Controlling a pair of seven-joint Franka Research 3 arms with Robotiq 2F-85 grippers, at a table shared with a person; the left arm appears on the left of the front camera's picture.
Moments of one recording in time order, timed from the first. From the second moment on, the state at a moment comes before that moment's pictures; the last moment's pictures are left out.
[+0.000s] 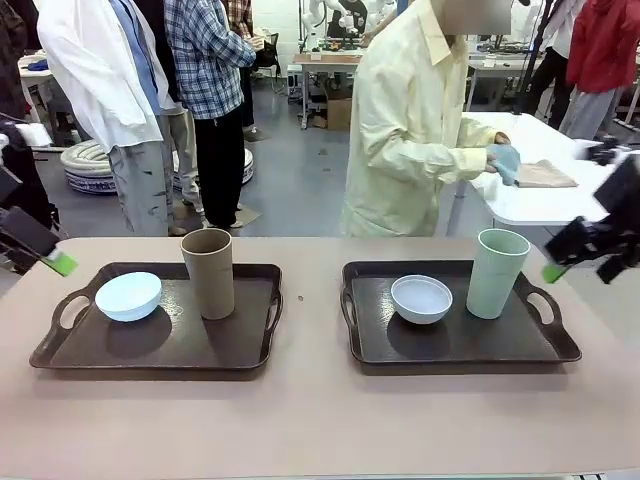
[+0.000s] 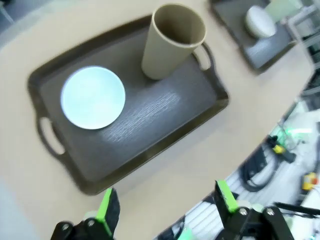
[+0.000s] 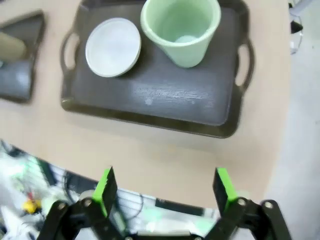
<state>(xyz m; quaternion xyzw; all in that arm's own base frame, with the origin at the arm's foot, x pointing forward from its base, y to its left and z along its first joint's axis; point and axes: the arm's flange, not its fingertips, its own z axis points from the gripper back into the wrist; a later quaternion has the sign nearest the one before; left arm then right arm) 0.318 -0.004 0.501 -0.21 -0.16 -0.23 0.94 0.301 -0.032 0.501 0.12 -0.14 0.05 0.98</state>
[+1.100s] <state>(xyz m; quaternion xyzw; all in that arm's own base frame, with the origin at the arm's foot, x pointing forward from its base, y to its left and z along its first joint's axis) 0.350 0.133 0.456 -0.44 -0.14 -0.13 0.88 0.241 -0.212 0.421 0.39 -0.21 -0.07 0.89</state>
